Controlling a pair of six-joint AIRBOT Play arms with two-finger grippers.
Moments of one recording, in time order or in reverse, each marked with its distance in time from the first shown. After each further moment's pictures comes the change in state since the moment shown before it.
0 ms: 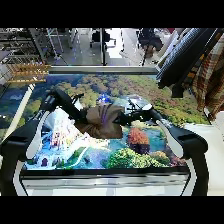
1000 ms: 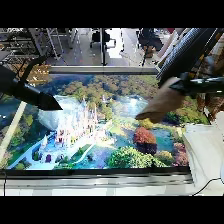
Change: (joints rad) left arm 0.151 0.594 -0.011 -0.068 0.293 0.057; right arm -0.541 0.525 0.197 -0.303 0.222 0.269
